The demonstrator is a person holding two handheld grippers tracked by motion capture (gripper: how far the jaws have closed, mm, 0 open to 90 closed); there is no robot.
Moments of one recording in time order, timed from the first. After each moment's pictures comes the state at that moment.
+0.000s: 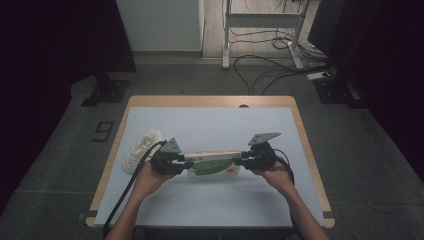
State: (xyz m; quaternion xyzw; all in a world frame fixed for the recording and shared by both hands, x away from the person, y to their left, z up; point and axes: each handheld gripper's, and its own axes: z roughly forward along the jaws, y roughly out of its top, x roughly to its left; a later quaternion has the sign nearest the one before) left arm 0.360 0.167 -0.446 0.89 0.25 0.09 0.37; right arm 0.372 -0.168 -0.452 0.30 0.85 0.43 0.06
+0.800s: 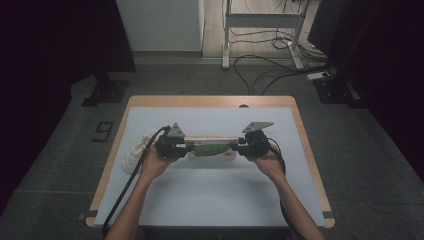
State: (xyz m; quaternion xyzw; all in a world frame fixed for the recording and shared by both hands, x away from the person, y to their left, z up) left arm 0.407 0.159 -0.444 0.88 0.28 0.16 0.35; right arm 0.409 -0.153 -0.450 0.33 0.83 0.43 0.13
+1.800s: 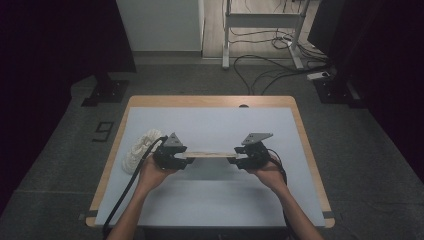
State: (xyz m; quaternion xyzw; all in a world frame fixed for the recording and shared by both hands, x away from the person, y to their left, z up) left arm 0.375 0.165 -0.458 0.87 0.30 0.12 0.37; right arm 0.378 -0.152 -0.464 0.30 0.84 0.43 0.11
